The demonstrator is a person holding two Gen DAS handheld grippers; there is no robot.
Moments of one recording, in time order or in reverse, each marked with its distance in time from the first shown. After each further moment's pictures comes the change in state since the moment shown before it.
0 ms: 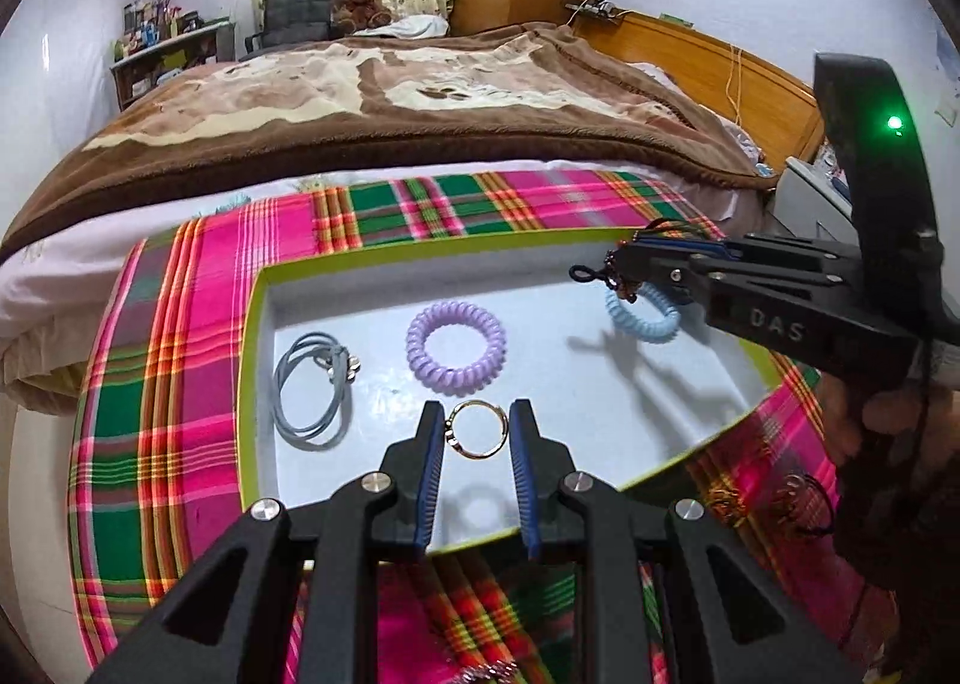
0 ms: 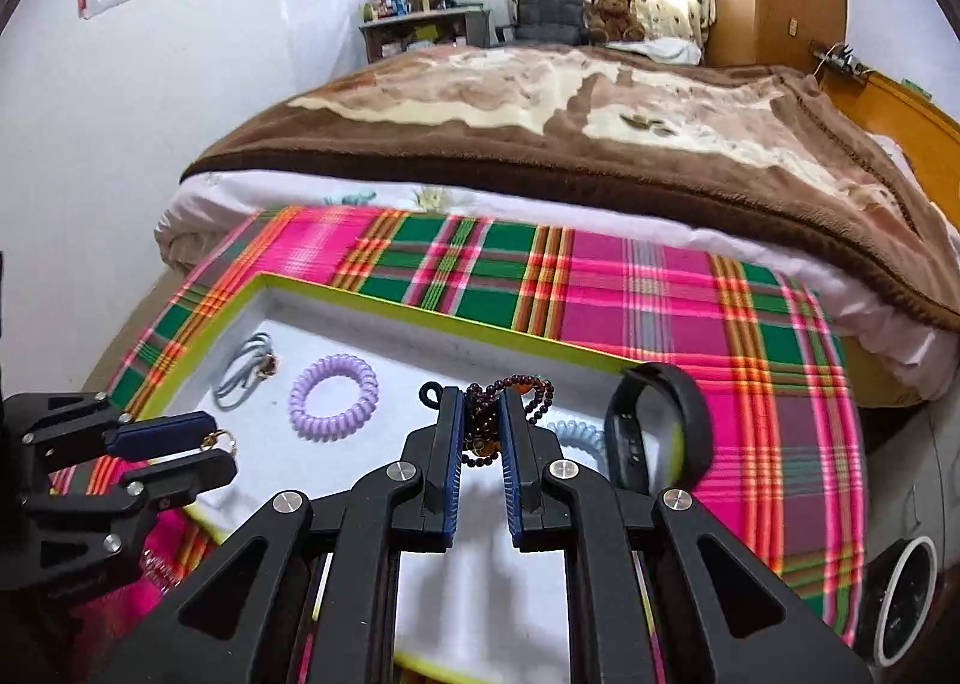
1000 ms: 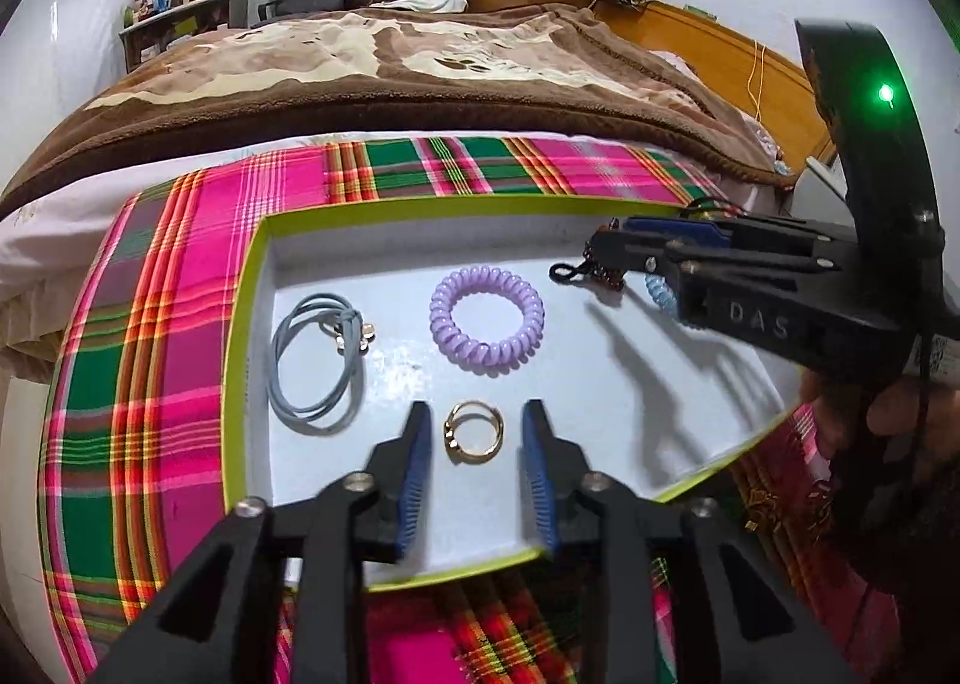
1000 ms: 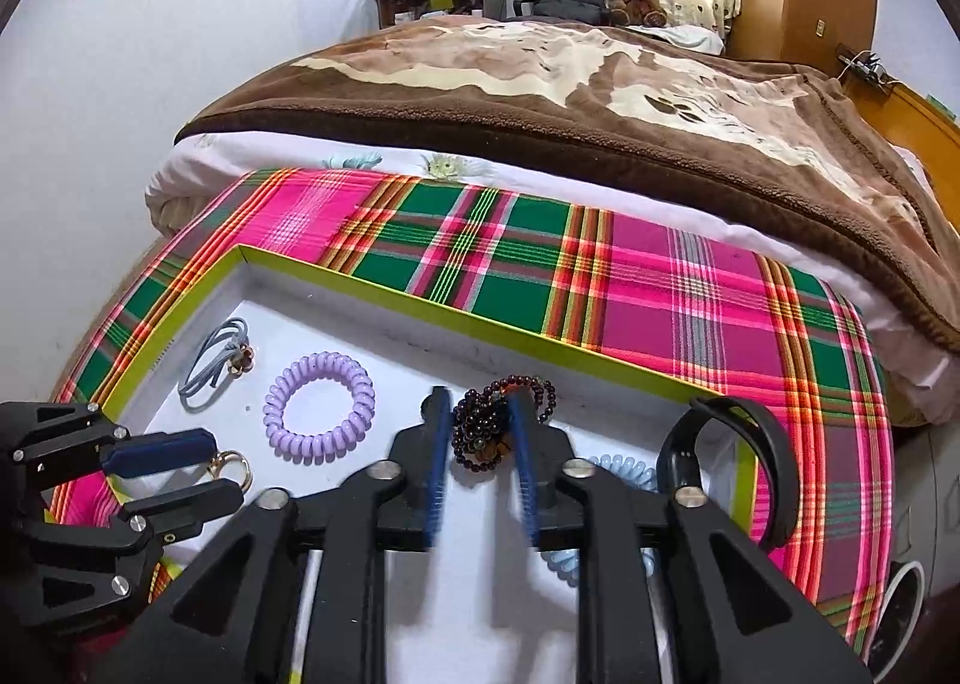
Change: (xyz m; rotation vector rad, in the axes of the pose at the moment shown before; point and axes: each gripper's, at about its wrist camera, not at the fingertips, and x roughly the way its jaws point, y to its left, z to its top) left arm 0.024 0.014 -0.004 -0.055 0.047 -0.003; right arm 0.035 0.014 0.008 -0.058 0.049 -0.012
